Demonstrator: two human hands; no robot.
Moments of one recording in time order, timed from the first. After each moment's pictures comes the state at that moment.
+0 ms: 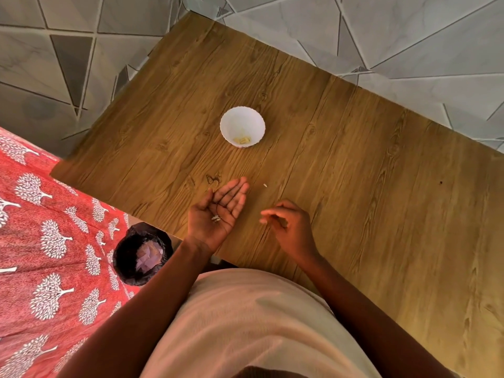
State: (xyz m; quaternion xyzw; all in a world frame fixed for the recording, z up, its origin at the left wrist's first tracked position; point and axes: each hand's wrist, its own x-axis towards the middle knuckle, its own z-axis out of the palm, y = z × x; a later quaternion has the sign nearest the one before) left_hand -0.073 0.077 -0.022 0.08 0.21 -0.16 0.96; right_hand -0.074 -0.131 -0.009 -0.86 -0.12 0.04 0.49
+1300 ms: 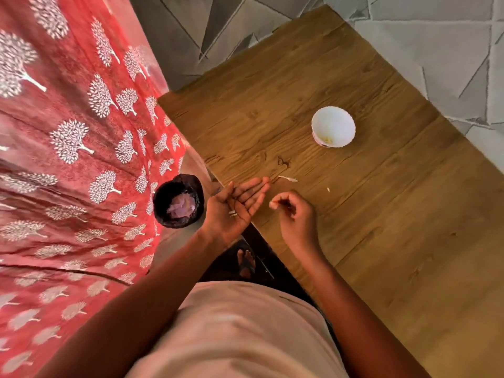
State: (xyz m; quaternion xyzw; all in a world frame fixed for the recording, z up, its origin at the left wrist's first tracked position) left_hand -0.157 0.112 -0.010 0.07 0.26 0.00 0.96; right_hand -0.095 -0.045 0.020 -0.81 -0.17 0.17 0.53
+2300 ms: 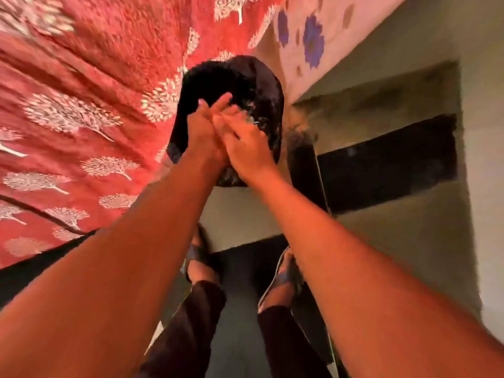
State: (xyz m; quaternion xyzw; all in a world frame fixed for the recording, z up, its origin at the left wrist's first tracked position) left_hand -0.238 0.426 -0.629 0.07 0.54 0.24 0.80; right_hand -0.188 0.351 -0.583 -0.78 -0.37 0.39 0.33
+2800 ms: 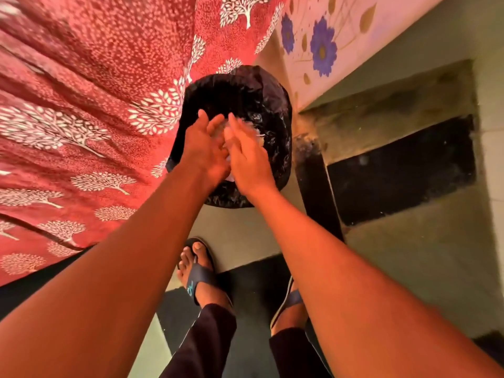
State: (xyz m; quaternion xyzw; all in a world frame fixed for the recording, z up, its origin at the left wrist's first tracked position) left_hand -0.253 0.443 -0.648 0.09 0.55 0.17 0.82; right_hand -0.191 0.364 -0.642 -0.78 -0.32 0.43 0.33
